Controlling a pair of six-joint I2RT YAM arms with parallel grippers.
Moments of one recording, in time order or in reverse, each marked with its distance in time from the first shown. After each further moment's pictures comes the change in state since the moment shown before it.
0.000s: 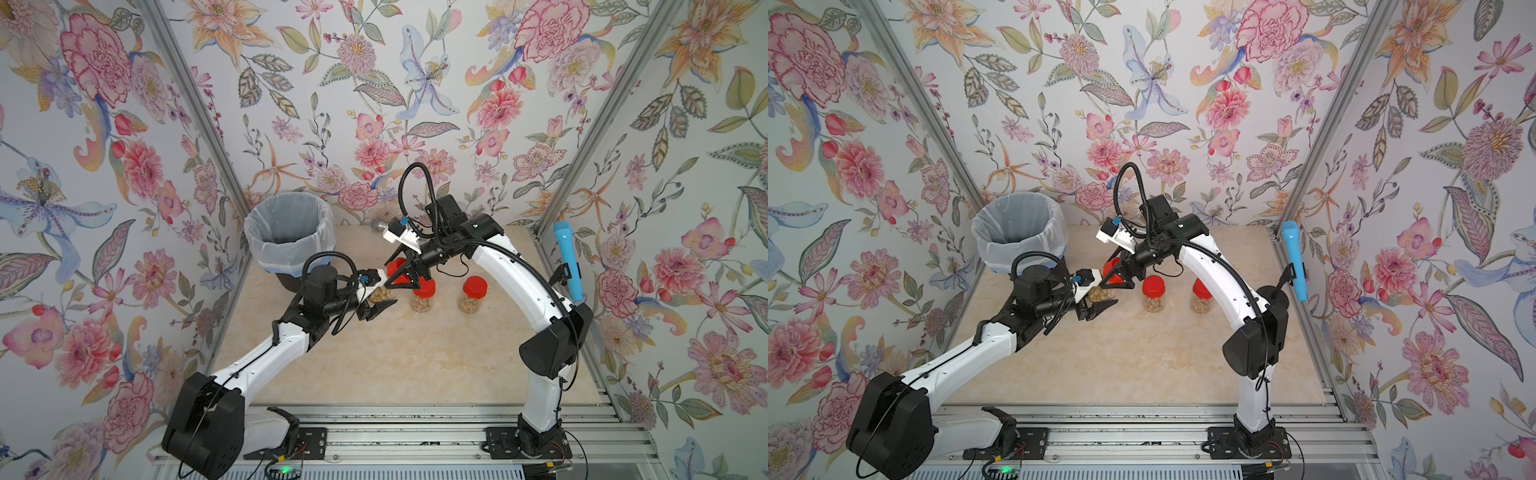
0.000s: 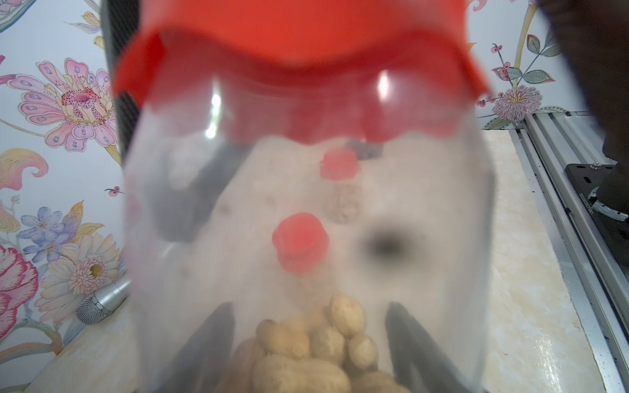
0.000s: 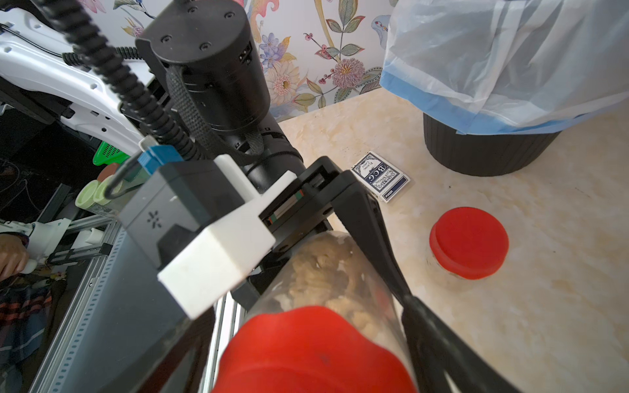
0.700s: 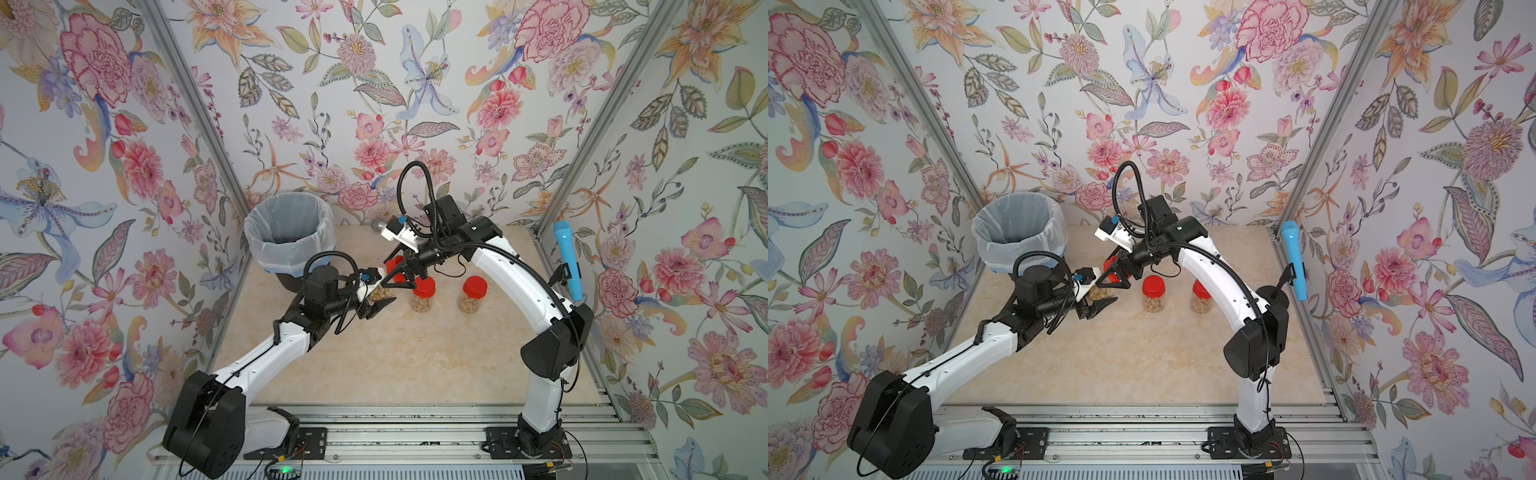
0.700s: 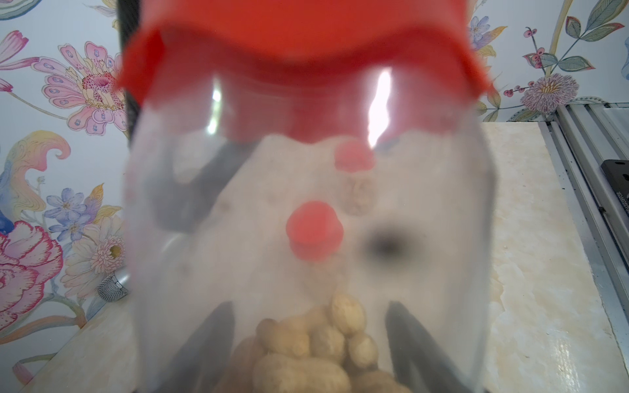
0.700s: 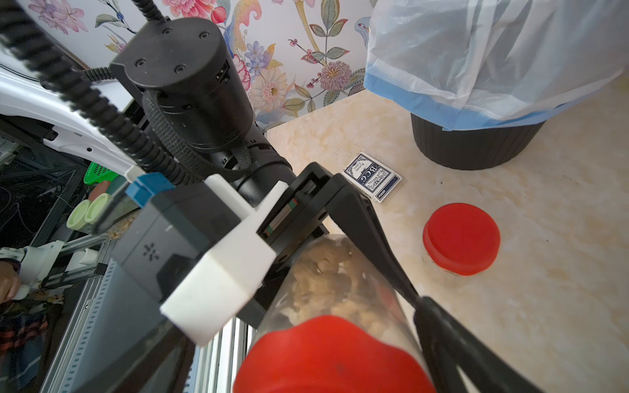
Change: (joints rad) left arm -0.005 0.004 0.000 -0.001 -0.063 -0.005; right arm 0.001 -0.023 -0.055 0.104 0.035 0.113
